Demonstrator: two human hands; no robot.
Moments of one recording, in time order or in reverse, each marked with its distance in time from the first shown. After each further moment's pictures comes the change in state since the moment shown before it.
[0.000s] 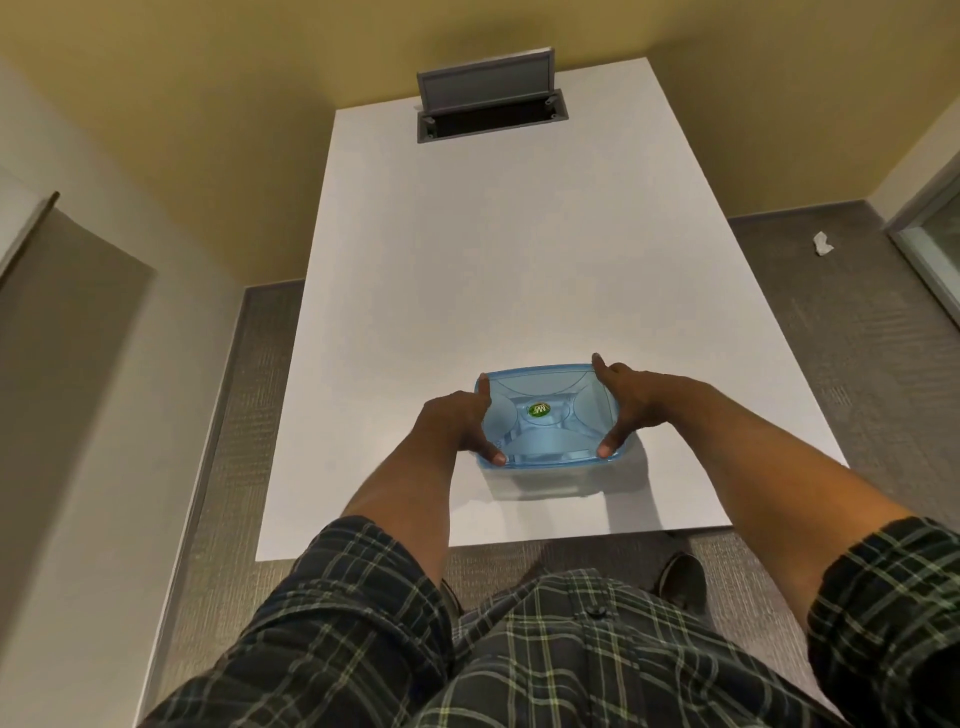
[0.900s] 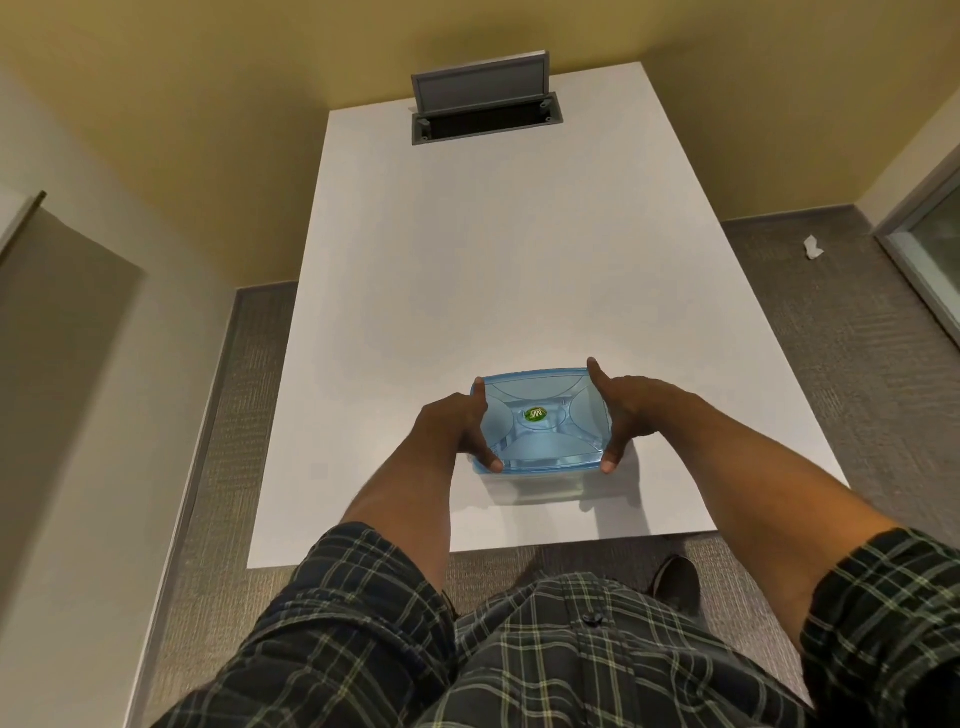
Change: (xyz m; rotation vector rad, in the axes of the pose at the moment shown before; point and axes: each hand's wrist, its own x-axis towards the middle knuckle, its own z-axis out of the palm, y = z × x) left_hand 0.006 0.003 -0.004 -0.061 -0.057 -0.038; right_hand -0.004 -0.014 0.001 0.033 -0.022 0.065
